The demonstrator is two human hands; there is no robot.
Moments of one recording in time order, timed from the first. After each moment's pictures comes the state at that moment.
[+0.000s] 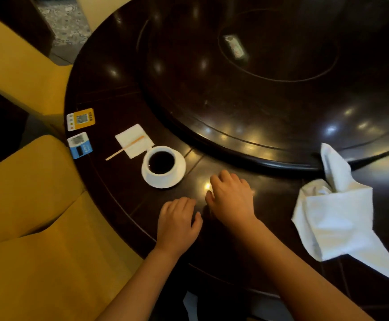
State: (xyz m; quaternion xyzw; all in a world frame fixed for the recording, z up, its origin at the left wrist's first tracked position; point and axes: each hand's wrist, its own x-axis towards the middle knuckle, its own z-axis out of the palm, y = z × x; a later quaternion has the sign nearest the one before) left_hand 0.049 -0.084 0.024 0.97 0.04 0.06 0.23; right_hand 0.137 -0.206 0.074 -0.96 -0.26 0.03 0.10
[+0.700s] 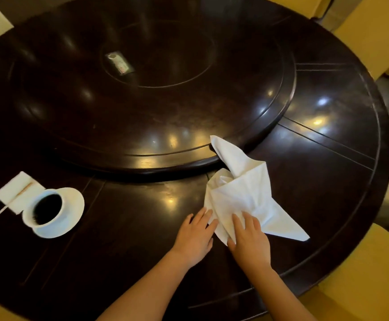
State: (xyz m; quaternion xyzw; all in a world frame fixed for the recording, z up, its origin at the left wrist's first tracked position) left_hand 0.120 -0.303 -0.023 0.95 -0.28 -0.15 0.07; right_hand 0.088 -0.460 -0.006 -0.99 0.01 0.11 0.07
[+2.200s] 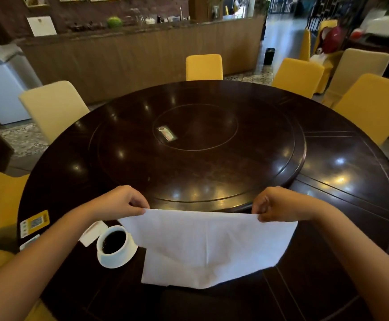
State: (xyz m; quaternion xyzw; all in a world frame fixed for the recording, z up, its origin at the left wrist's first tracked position) left_hand 0.187 -0.066 0.229 0.94 -0.12 -0.21 0.24; right_hand 0.184 -0.440 0.234 -0.92 -0.25 0.23 0.19
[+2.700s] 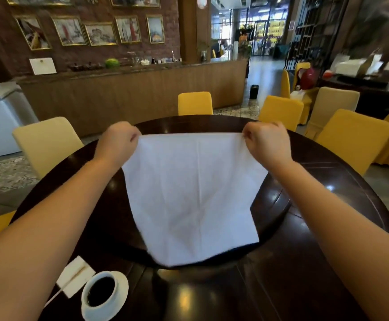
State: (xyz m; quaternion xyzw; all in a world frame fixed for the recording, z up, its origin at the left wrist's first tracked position) left_hand 0.319 -0.094 0.352 0.95 -0.09 0.29 0.11; right_hand 0.303 -0.427 0.337 -0.90 -0.14 -0.41 0.08
